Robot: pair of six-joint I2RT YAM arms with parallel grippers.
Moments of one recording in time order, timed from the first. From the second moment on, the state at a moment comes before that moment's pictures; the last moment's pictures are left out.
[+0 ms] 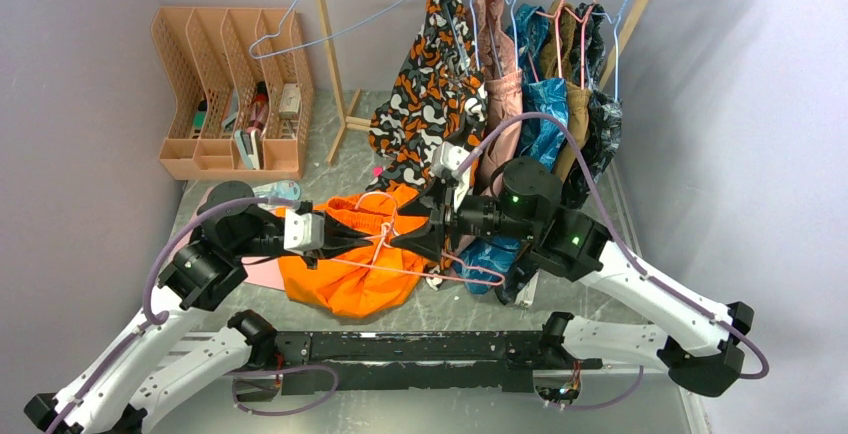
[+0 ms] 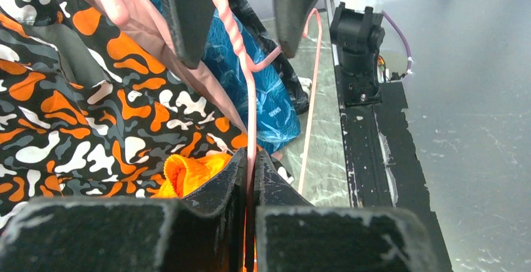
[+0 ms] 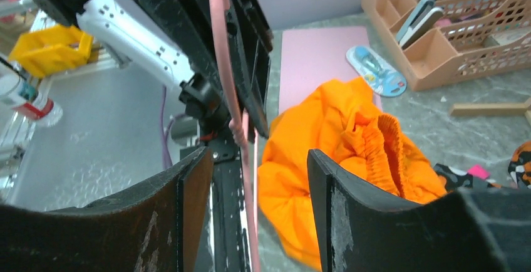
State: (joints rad) left arm -0.64 0.67 0.86 -0.31 0.86 0.32; right arm 1.00 1.00 1.16 -0.31 -0.44 0.04
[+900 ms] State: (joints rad) left arm -0.64 0.68 0.87 -0.24 0.87 0.26; right arm 1.00 1.08 1.18 -0.25 -0.49 0.08
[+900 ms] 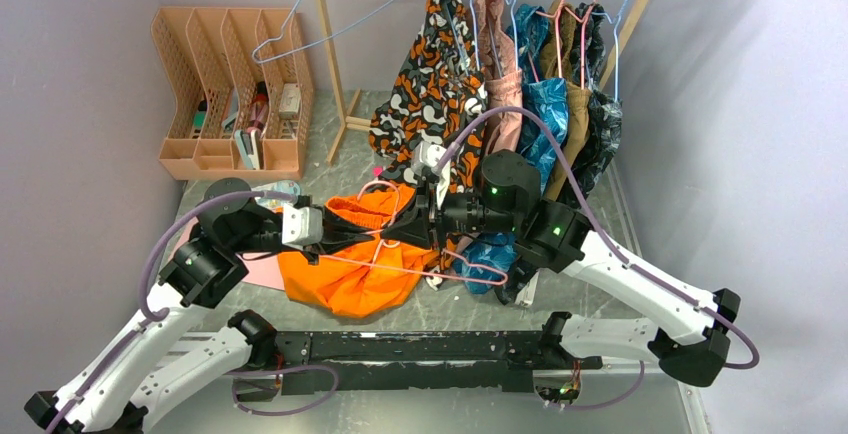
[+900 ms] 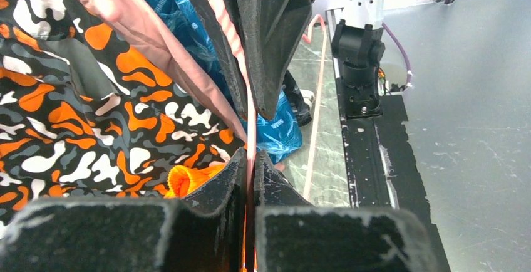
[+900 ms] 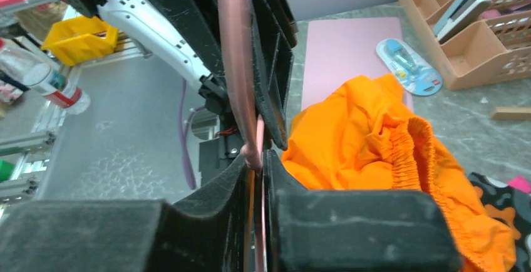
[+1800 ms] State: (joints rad) left arm -0.64 0.73 0.87 -0.24 0.90 0.25; right arm 1.00 1.11 1.19 -0.26 -0.53 0.09
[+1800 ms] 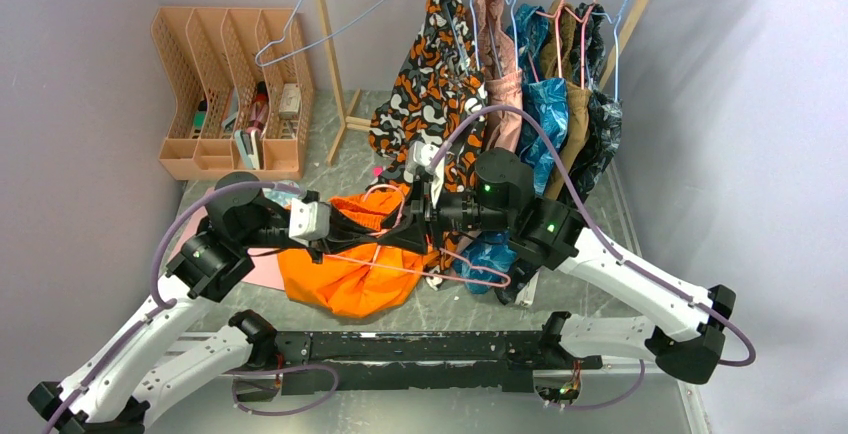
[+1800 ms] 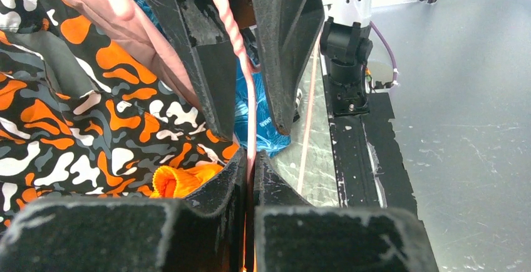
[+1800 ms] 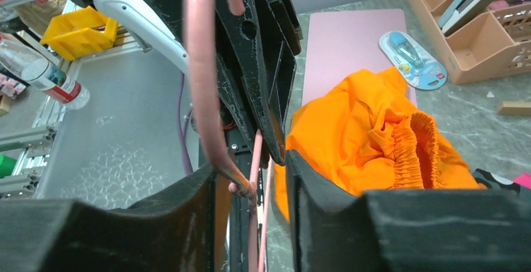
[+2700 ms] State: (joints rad) left arm -0.64 0.50 0.68 -0.09 0.18 0.05; right arm 1.00 0.92 0.98 -0.11 -0.03 0.16
